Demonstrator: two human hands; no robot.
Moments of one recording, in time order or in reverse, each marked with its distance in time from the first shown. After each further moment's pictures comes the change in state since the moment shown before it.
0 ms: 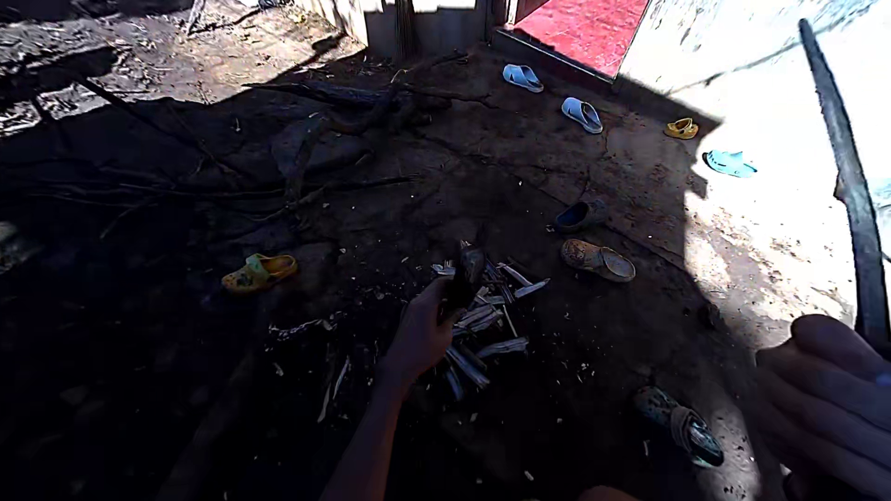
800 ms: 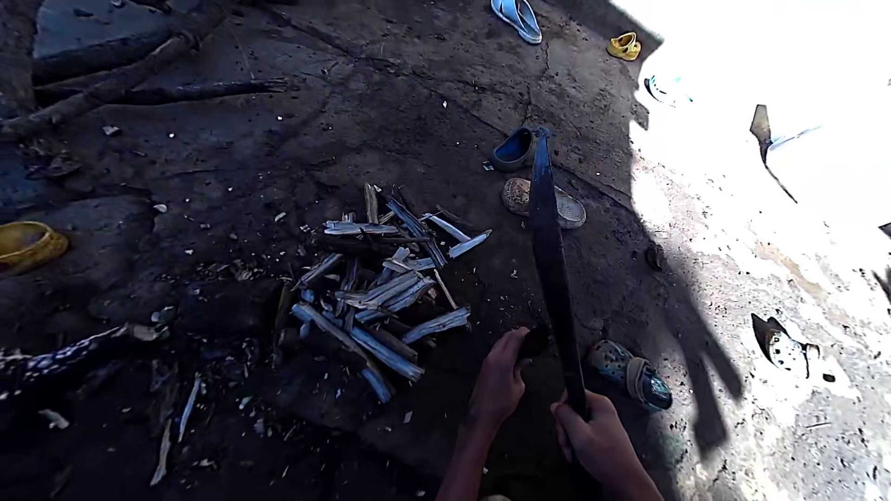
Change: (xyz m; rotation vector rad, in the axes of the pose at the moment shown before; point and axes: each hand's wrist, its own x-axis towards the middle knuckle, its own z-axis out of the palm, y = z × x) left_hand -0.058 -0.011 0.251 -0.284 -0.201 -0.006; right_hand -0.065 0.152 -0.137 -1.193 0.962 0.385
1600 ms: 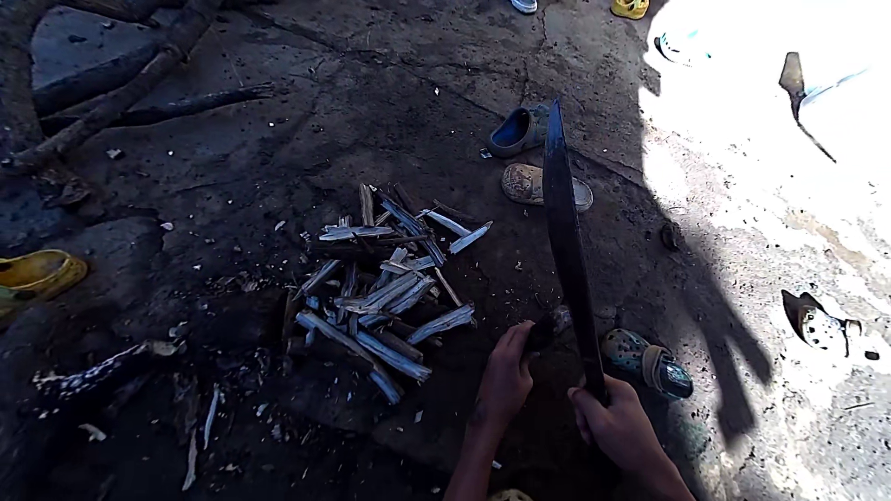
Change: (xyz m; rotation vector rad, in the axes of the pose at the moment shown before) left_hand 0.000 0.002 -0.002 0.038 -0.023 -0.007; right_hand 0.009 0.007 -0.010 -0.047 0.071 -0.042
